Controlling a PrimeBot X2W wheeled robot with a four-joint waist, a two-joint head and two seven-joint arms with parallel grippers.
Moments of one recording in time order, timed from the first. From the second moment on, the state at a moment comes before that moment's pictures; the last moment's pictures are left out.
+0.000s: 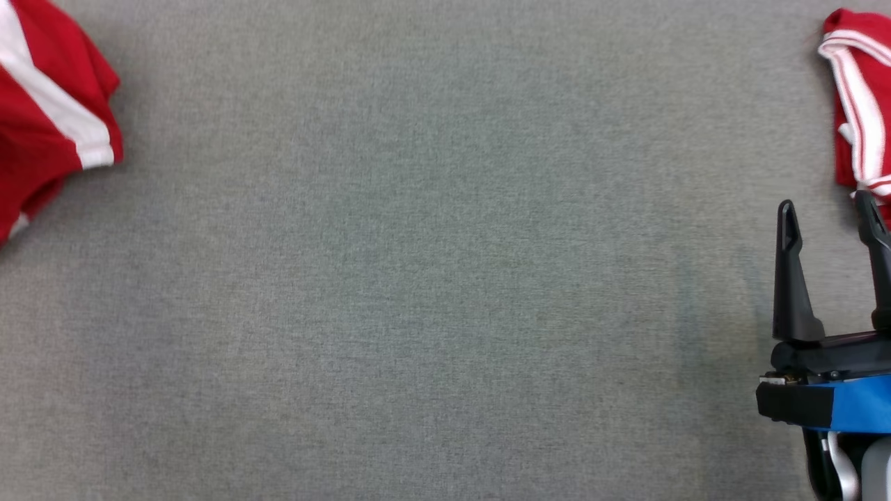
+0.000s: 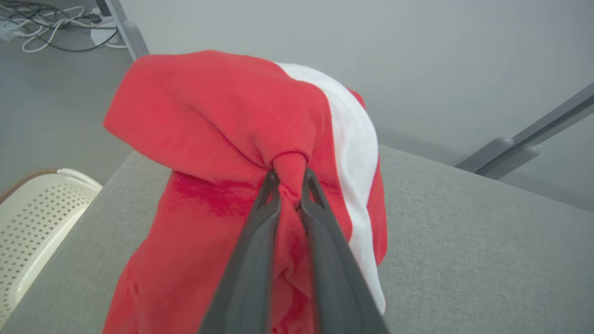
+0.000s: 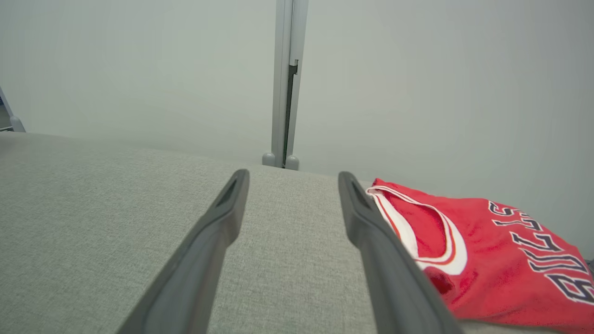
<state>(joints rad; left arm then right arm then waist) -1.03 0.53 -0.15 0.91 -0.68 -0.13 0.36 -0.11 -0.06 -0.14 -0.24 -0.01 0.13 -0.14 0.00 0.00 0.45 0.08</state>
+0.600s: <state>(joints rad) -1.09 0.49 -0.44 0.43 -0.65 -0.13 0.01 -0.10 -0.05 -0.05 -0.04 0.13 0.13 -0.26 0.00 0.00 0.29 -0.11</state>
